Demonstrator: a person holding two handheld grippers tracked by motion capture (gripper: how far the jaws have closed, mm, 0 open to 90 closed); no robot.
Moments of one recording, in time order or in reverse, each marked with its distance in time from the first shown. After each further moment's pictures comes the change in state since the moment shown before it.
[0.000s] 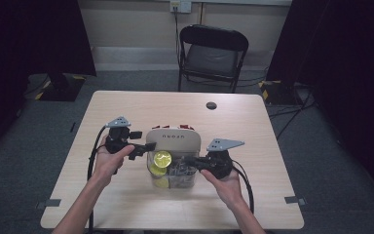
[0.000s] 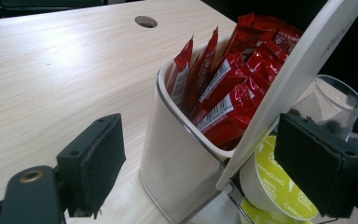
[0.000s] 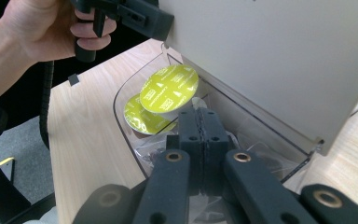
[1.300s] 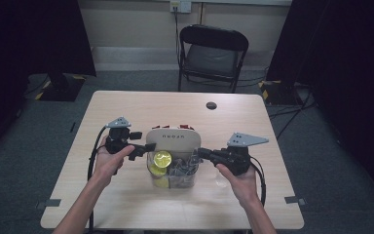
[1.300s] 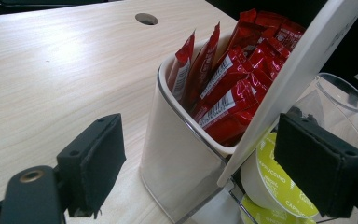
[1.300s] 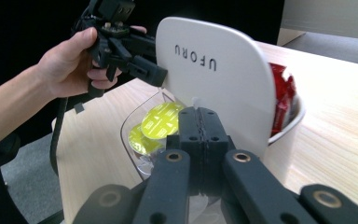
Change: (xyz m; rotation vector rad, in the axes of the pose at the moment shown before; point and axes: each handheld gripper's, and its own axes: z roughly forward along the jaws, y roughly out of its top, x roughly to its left) left arm 0.000 -0.001 0.001 0.003 0.000 -0.007; right arm -0.005 0.016 -0.049 -0.120 -0.026 -0.007
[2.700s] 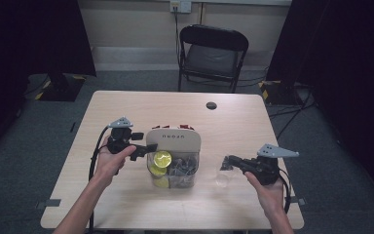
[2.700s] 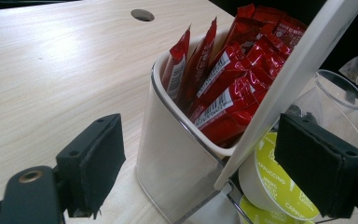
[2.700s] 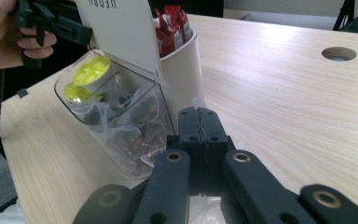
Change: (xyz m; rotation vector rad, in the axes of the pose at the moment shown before) left arm -0.001 0.000 0.004 0.016 -0.009 0.005; right arm -0.034 -0.046 -0.058 0.046 -0.188 0.075
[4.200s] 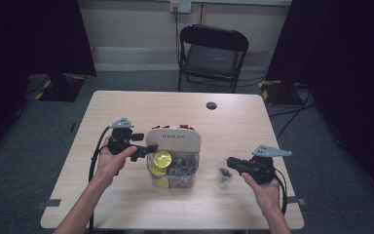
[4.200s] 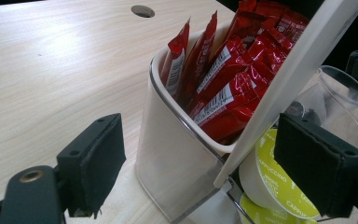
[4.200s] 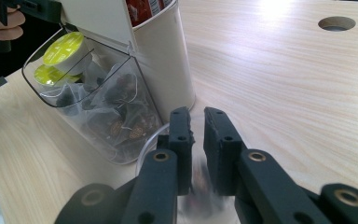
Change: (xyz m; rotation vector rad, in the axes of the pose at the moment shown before) left arm -0.002 -0.001 0.002 0.008 0.002 -0.004; right arm -0.011 -0.013 0.014 0.061 -0.029 0.031
